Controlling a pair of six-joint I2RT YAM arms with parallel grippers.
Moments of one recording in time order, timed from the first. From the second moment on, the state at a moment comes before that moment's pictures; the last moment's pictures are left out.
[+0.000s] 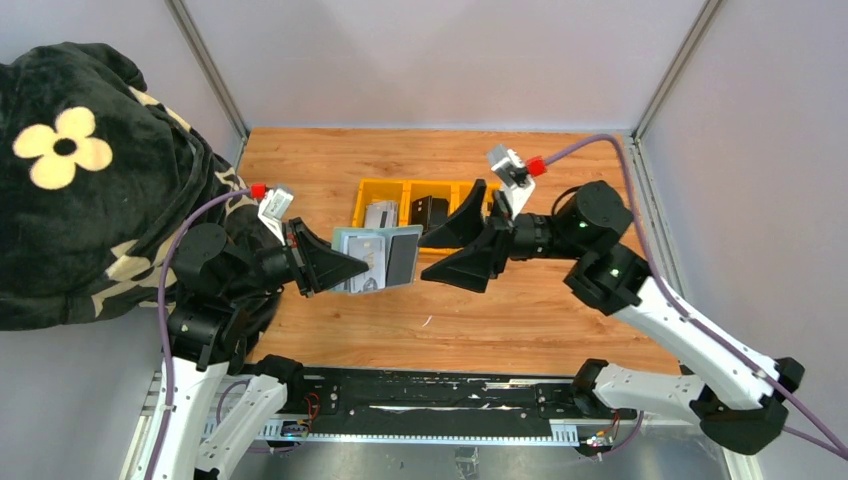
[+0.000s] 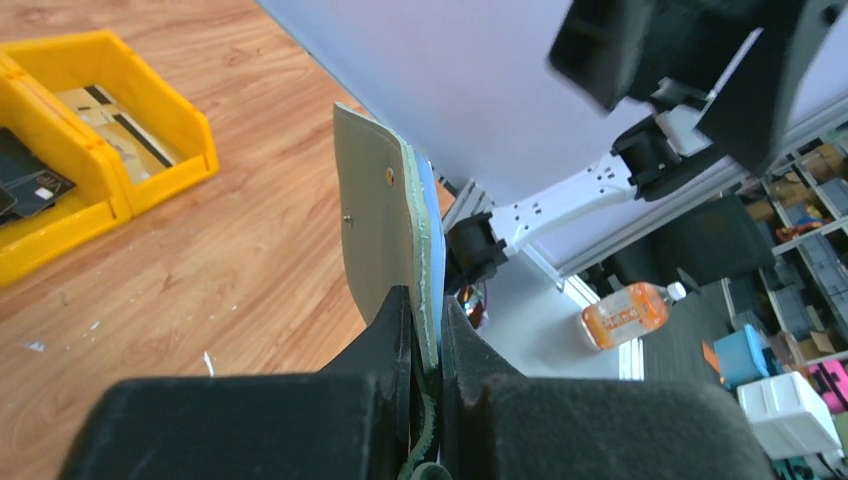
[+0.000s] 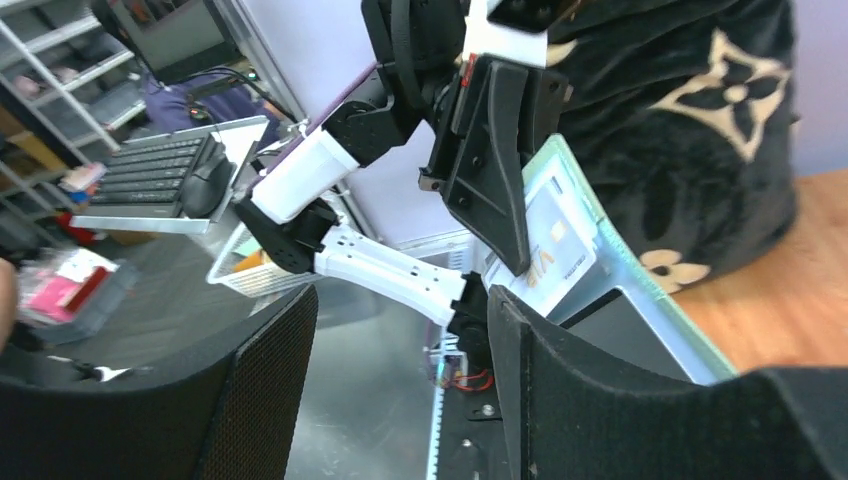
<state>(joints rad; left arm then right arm) -0.25 0.61 1.01 -0.44 0.93 -0.59 0.90 1.02 1.26 -0.01 -0.71 0.46</state>
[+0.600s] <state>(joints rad) -0.25 0.60 1.00 -0.25 0.94 -0.79 0.91 1.22 1.11 0.40 -0.83 0.83</state>
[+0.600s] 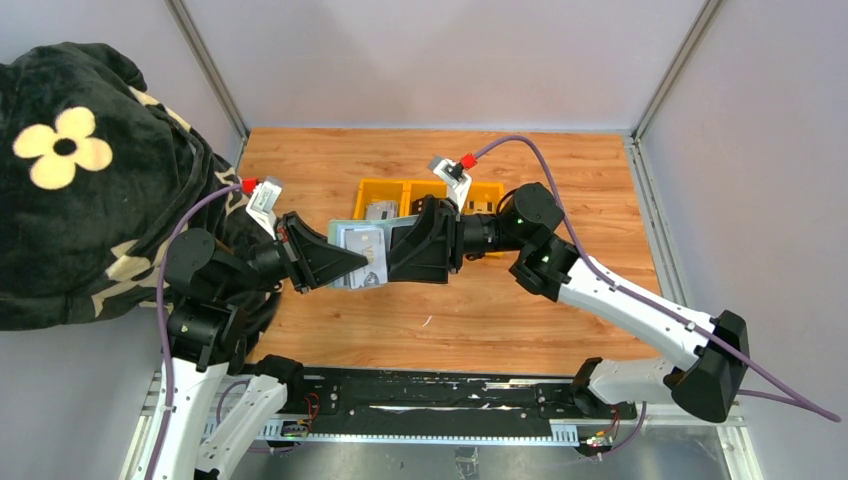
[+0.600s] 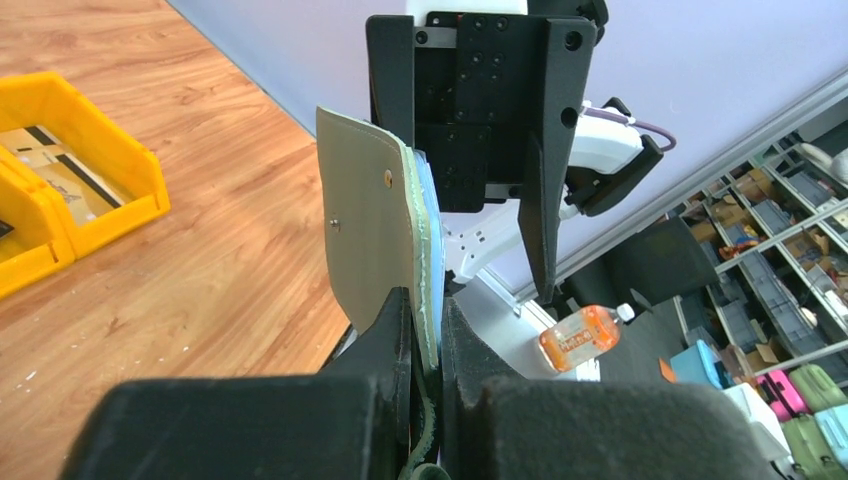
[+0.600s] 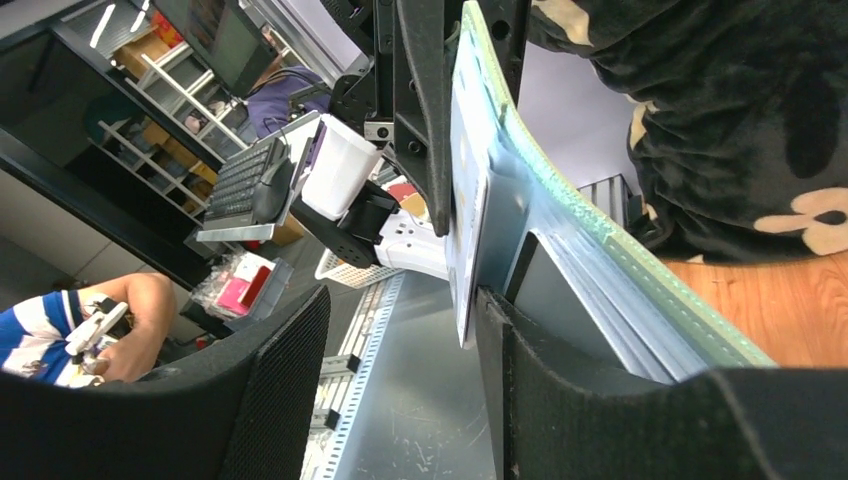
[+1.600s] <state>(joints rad) -0.24 0.57 0.95 -0.21 0.92 -0.81 0.94 1.33 1.04 0.62 -0.80 0.99</state>
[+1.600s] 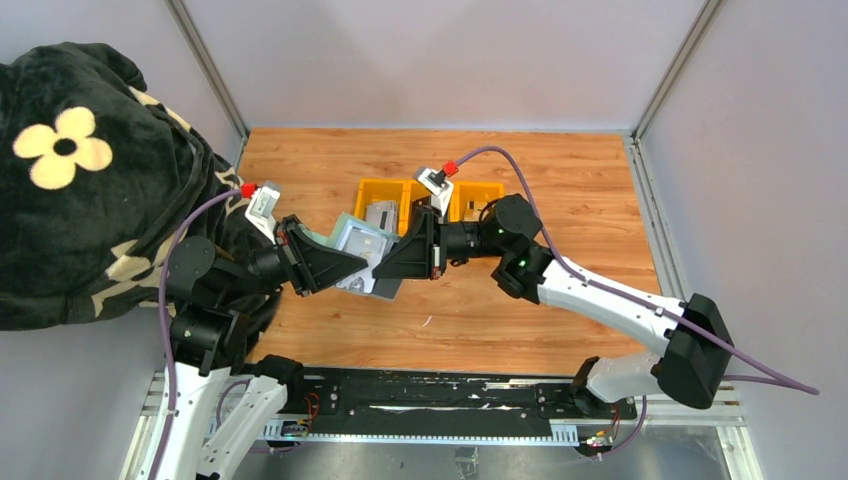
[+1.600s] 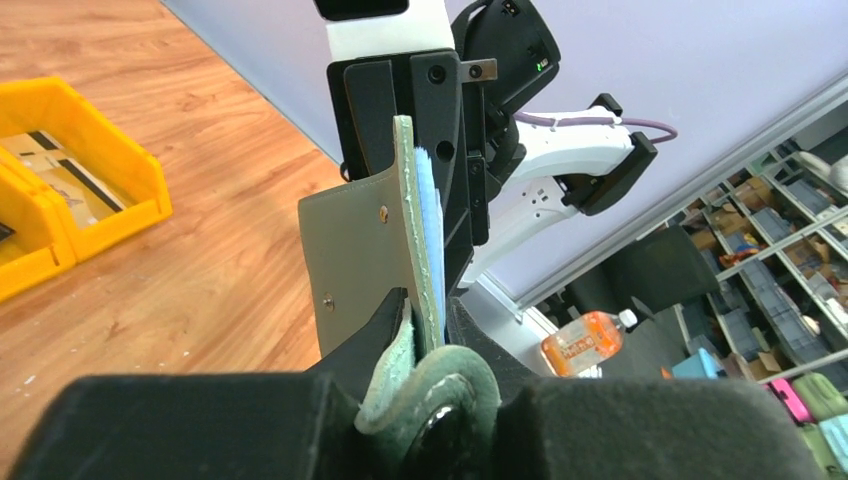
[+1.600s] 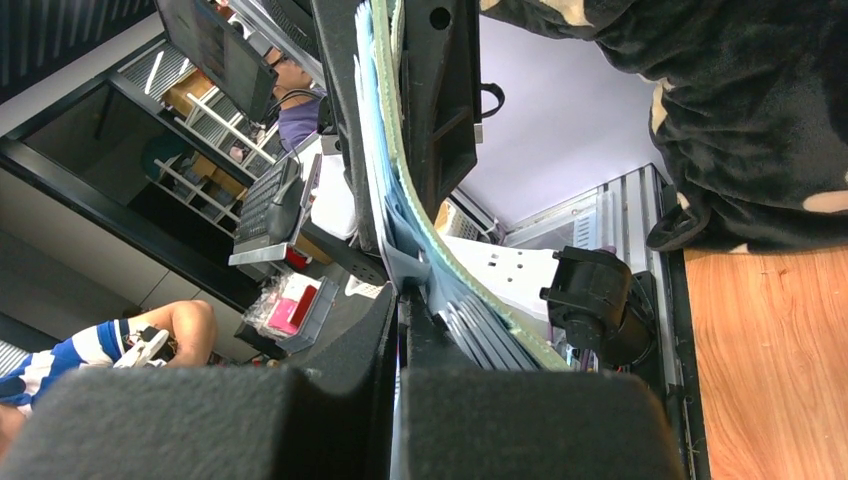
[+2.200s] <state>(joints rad) -0.25 0.58 0.96 -0.20 0.94 -0.85 0.93 1.25 0.92 0.70 -0.75 1.03</state>
